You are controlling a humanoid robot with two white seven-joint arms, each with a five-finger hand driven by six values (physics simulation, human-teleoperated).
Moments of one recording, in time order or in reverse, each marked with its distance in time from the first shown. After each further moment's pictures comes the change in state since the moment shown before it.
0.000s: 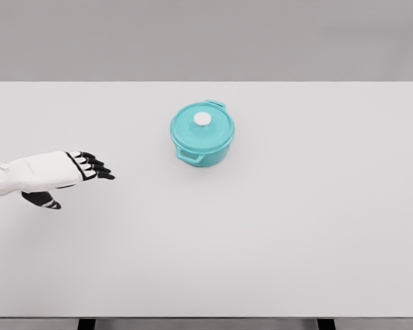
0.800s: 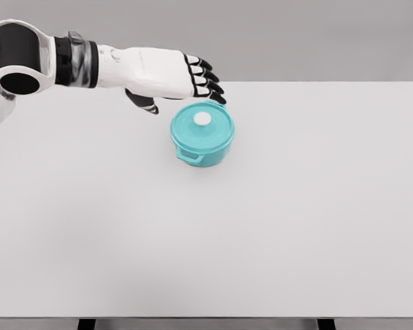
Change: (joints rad) left arm -0.873 -0.321 -0.606 0.158 0.070 0.000 -0.002; right arm 0.003 0.000 -0.002 0.010 -0.003 0.007 0.000
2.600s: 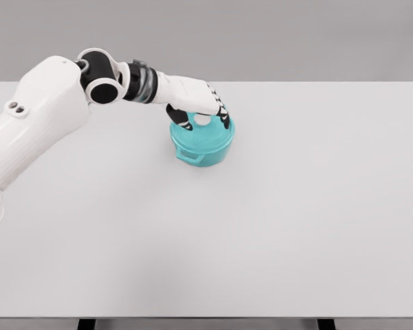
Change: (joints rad) left arm 0.002 -0.292 -0.102 0.468 -0.107 -0.001 0.000; right arm 0.000 0.000 0.000 0.000 0.000 0.000 0.000
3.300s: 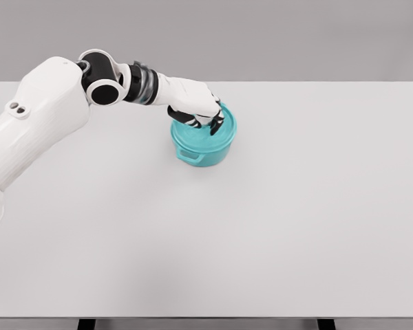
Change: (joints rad) left arm -0.005 0.004 -0.009 -0.002 0.000 0.000 0.000; right arm 0.000 0.000 0.000 0.000 0.000 0.000 0.000
